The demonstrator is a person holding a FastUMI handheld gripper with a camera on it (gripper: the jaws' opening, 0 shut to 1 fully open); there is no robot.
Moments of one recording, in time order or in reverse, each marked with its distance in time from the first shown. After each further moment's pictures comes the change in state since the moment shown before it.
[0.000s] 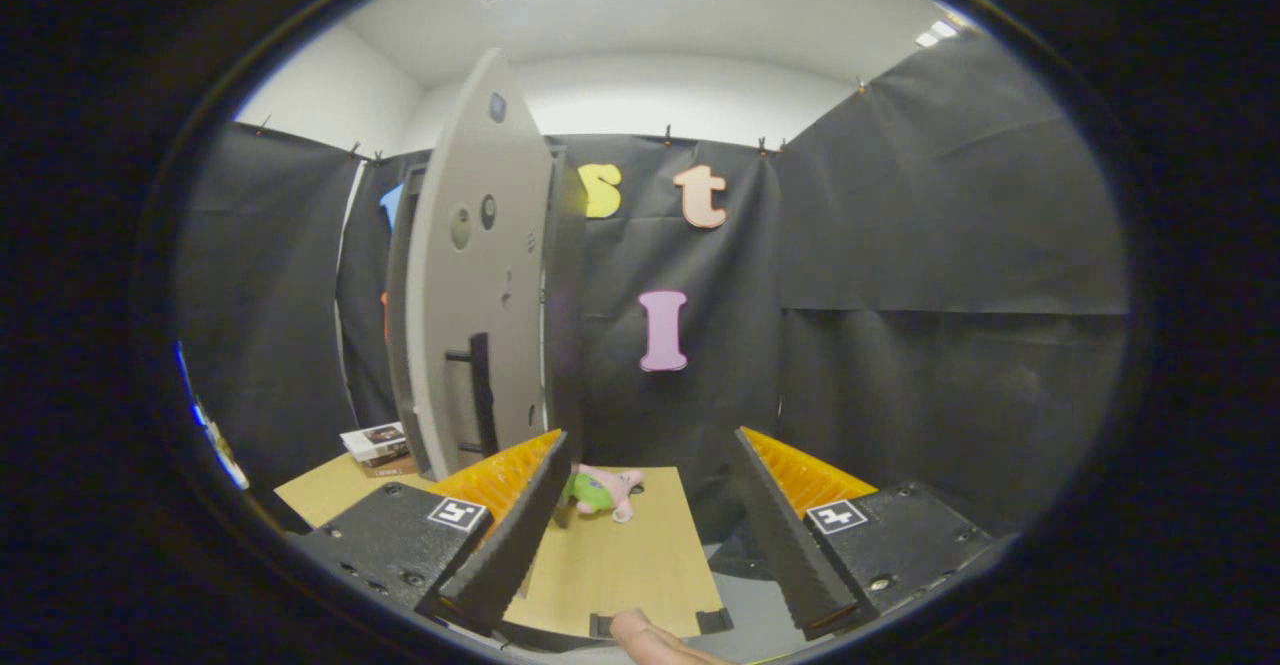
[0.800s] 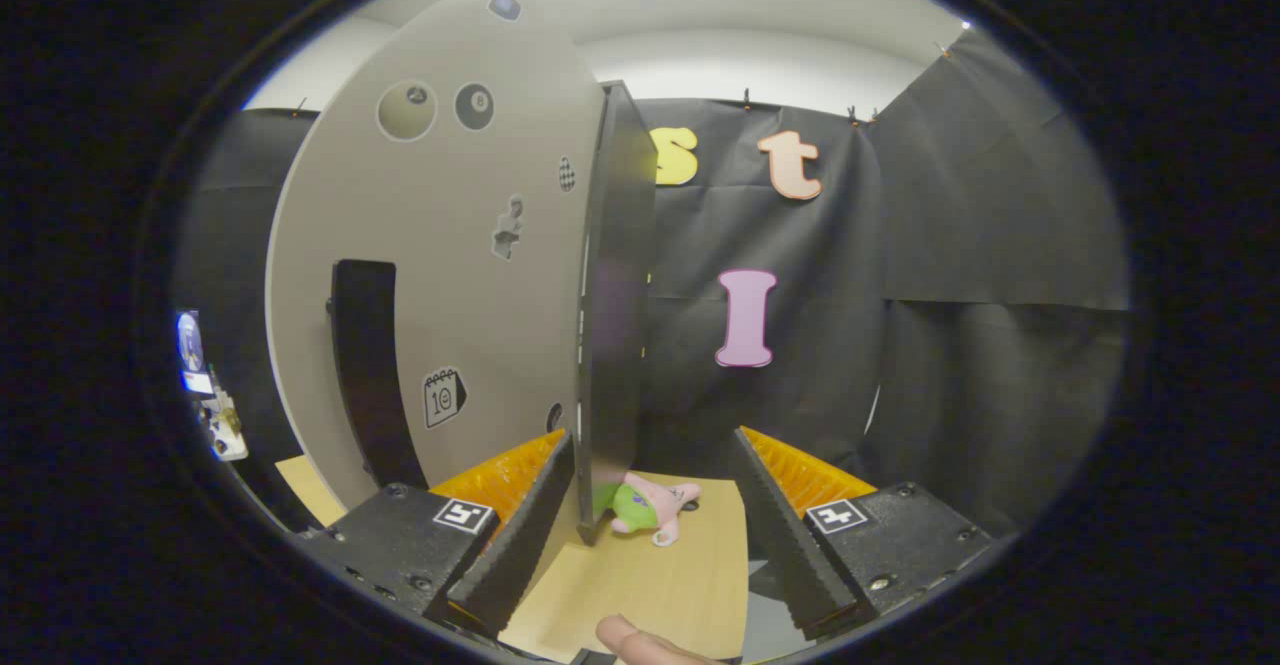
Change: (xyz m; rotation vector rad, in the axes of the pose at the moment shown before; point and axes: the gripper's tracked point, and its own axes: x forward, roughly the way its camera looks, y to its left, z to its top) arm 0.152 0.083 -0.032 -0.069 0.048 0.259
